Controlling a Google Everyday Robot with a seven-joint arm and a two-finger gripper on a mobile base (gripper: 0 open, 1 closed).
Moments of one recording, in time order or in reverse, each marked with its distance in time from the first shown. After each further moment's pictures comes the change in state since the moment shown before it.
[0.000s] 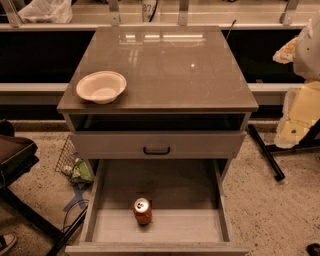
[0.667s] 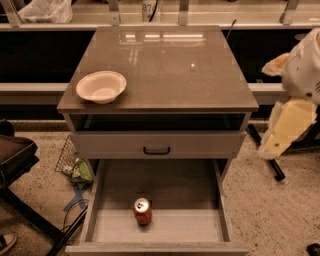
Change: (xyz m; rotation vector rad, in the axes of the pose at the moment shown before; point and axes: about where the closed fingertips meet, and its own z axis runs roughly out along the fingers) arm -0.011 0.010 0.025 0.006 -0.103 0.013
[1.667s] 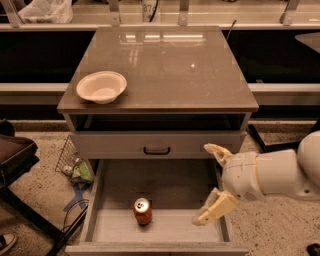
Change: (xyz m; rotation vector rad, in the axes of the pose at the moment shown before) arm -0.029 0.111 0.181 -0.120 -0.554 0.058
